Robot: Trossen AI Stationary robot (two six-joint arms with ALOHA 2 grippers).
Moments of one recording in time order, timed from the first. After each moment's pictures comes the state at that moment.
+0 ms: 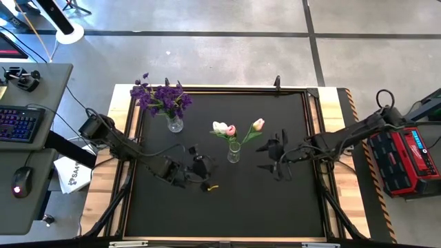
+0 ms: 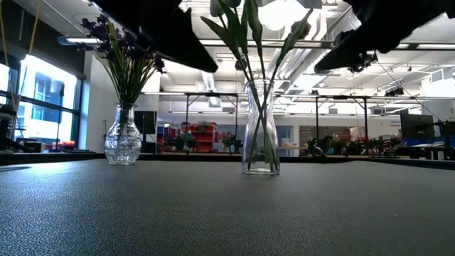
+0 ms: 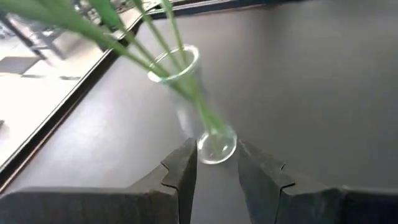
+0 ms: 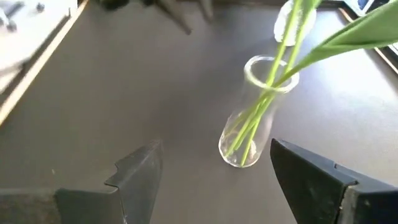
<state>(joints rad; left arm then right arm) -0.45 1.66 0.99 -0.07 -0.85 -0.26 0.31 1.04 0.60 -0.12 0.28 0.12</state>
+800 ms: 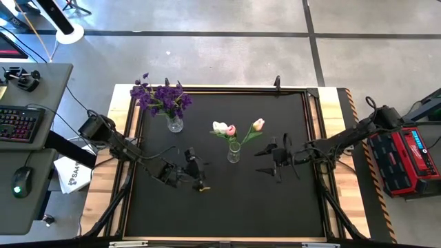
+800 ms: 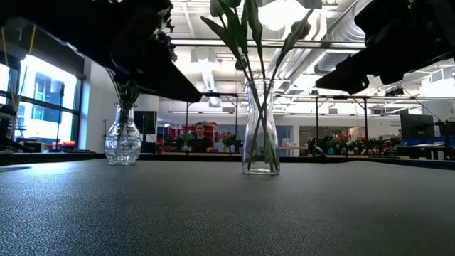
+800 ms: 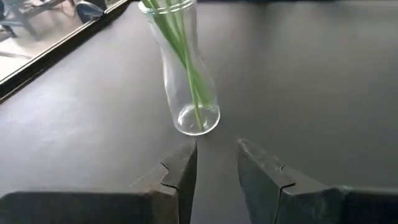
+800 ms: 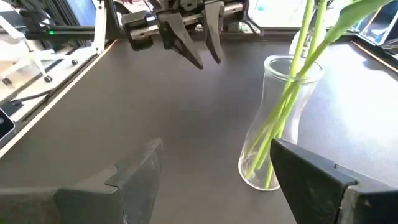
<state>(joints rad) -0.48 1.66 0.76 0.22 -0.81 -0.38 0.31 1.09 0.28 0.51 0.24 0.09</state>
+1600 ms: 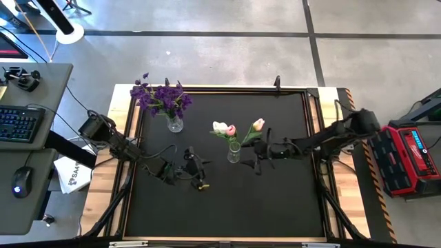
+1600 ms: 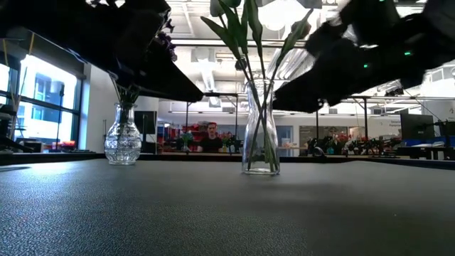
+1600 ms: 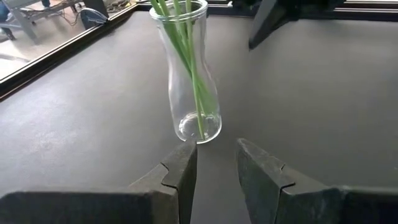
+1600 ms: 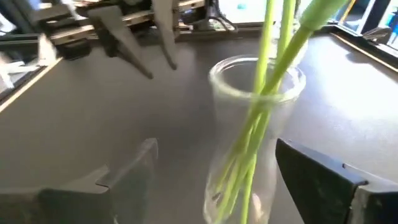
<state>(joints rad) -0.47 1.66 0.70 0.37 -0.82 -0.36 0.12 1.51 0.40 0.81 0.13 0.08</state>
